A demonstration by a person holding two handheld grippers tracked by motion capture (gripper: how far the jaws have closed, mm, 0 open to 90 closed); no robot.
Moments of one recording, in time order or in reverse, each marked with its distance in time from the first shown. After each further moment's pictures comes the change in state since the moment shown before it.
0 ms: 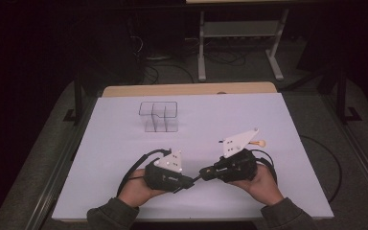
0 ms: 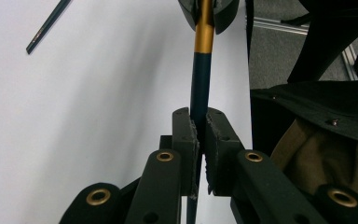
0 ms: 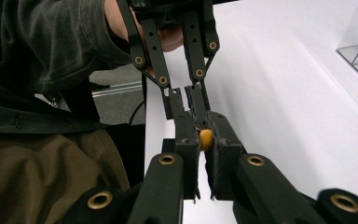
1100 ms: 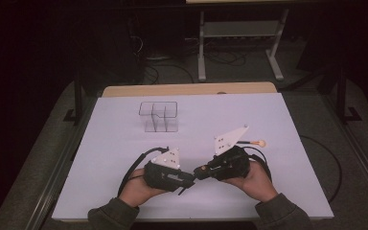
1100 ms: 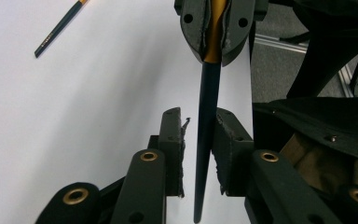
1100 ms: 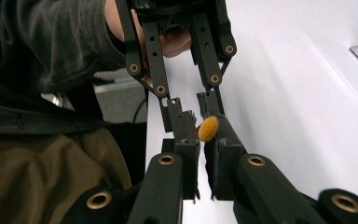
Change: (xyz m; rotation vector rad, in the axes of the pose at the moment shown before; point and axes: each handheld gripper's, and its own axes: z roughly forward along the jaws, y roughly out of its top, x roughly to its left) left arm 0.004 -0.003 -0.003 -0.055 -0.001 -0.052; right arm -0.004 0.016 0.013 0.059 0.014 -0.016
